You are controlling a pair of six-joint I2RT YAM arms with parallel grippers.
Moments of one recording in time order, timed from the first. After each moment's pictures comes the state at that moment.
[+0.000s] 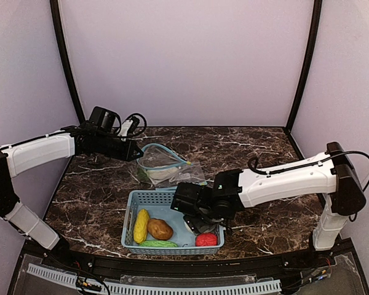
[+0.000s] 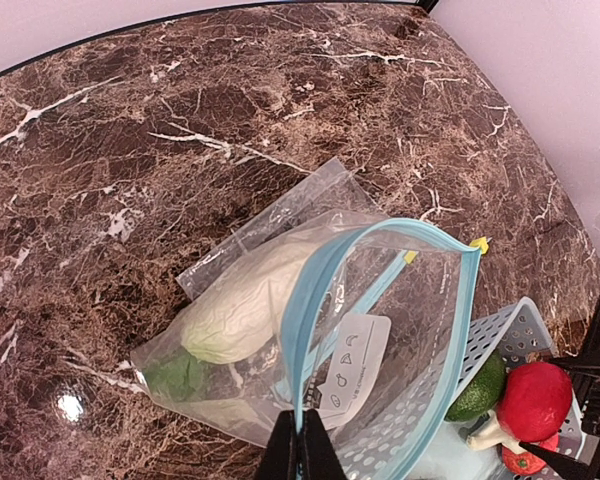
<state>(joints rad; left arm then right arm) -0.47 1.47 1.12 -0.41 0.31 -0.18 1.34 1.81 1.36 -0.90 0.43 0.64</state>
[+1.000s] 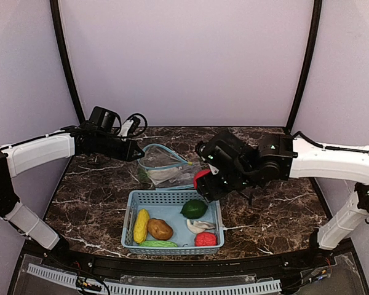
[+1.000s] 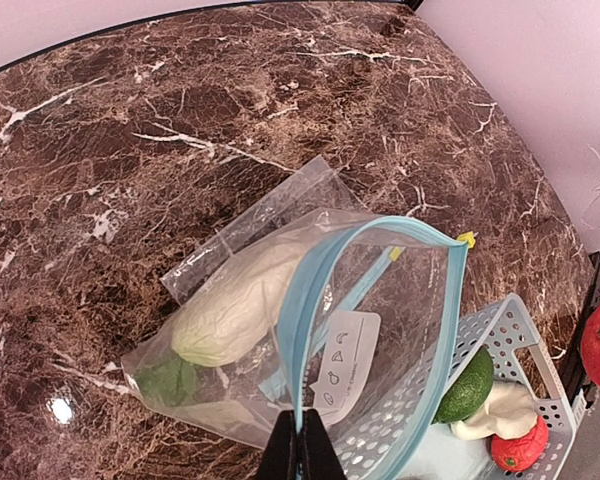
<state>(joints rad) -0.47 1.47 1.12 -0.40 0.34 -0.18 1.23 1.53 1.37 -0.87 0.39 0.49</state>
